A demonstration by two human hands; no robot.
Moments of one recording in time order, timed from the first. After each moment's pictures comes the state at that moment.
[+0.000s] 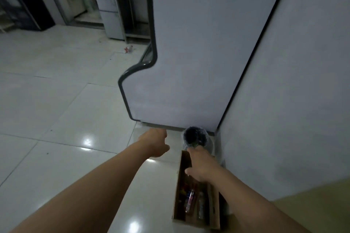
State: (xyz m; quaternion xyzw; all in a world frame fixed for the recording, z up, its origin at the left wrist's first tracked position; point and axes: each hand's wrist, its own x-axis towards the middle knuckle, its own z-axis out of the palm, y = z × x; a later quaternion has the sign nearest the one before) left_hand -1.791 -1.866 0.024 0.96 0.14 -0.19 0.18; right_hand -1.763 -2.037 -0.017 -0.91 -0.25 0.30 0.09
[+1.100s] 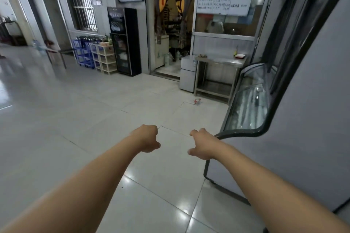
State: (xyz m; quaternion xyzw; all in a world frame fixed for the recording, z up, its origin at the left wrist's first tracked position) left_hand -1.983 -1.405 0.199 0.93 0.33 -0.08 0.11; right_hand -1.861 -1.559 0.196 -0.89 -0.43 0.17 0.05
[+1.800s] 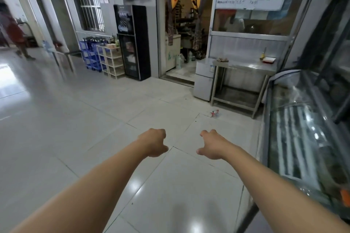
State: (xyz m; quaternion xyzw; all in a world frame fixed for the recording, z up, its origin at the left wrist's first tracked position) left_hand -1.741 -1.079 0.186 0.93 0.33 -0.08 0.12; right_hand -1.602 -1.222 0.186 -0.90 -0.39 0.20 0.06
